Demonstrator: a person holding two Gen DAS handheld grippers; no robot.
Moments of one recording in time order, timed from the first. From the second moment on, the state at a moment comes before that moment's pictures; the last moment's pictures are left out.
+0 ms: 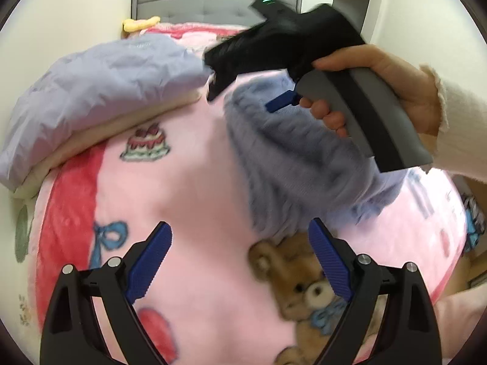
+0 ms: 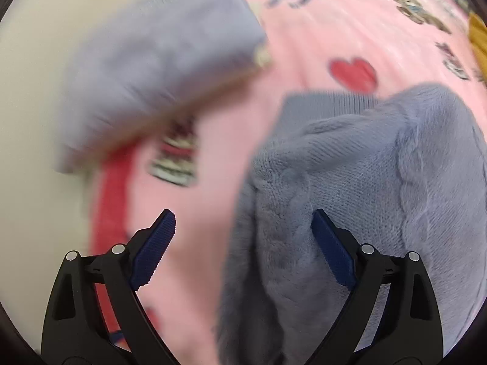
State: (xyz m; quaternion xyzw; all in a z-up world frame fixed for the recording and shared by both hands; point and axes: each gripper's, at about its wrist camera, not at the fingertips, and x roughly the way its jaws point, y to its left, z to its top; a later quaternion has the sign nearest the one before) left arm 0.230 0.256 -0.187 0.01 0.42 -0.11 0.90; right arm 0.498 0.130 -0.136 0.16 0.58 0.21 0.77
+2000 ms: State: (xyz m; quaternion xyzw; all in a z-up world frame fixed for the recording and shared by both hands) left arm 0.285 0.281 -0.226 -0.19 0.48 -0.21 0.83; right arm 0.471 -0.071 -0.126 0.02 0.51 0.27 0.82
